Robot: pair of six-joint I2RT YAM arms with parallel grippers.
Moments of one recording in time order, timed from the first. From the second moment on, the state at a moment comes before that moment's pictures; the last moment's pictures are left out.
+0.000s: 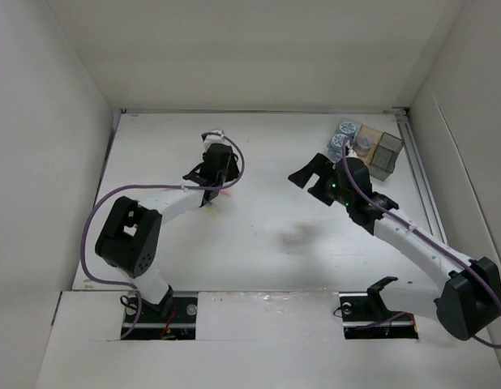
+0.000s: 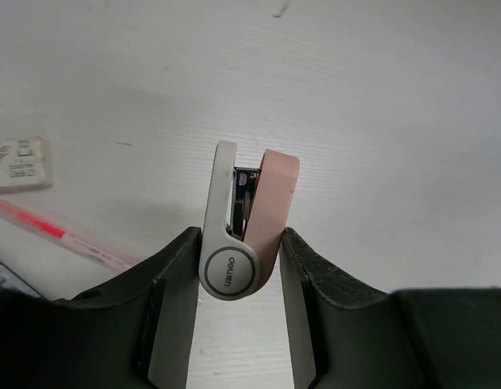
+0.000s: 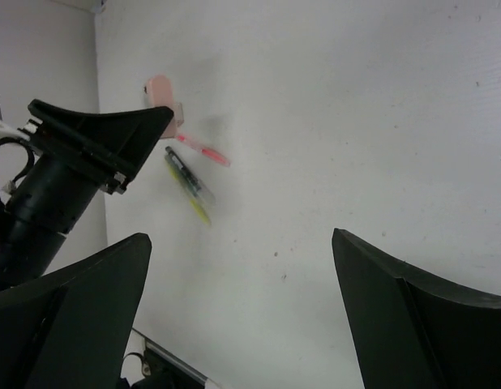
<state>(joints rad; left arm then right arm) -0.50 1.65 1.00 0.06 -0.30 -0.56 0.49 1.16 0.80 -0.11 -0.02 0.93</state>
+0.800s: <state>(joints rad) -0.81 1.48 0.79 0.39 0.02 -0.44 0.43 1.32 0.81 -0.01 -0.31 1.01</state>
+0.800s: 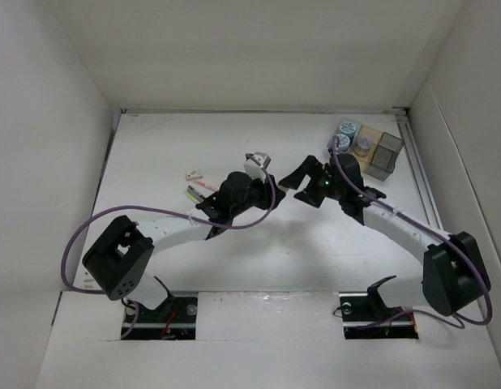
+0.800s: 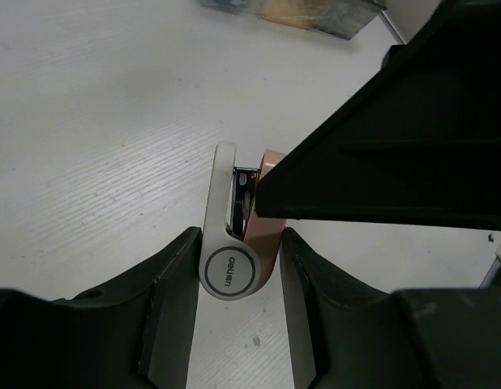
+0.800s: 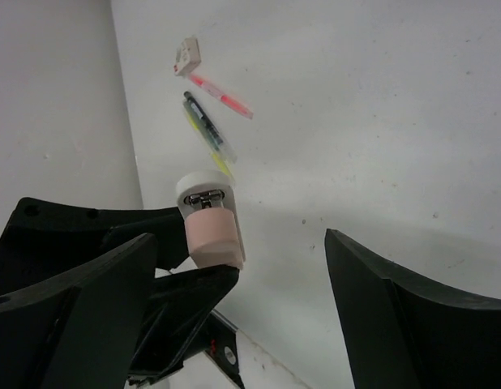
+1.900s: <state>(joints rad) -0.80 1.29 0.66 0.52 0.12 -0.41 0.27 1.38 0.88 0.02 -0.23 1.04</state>
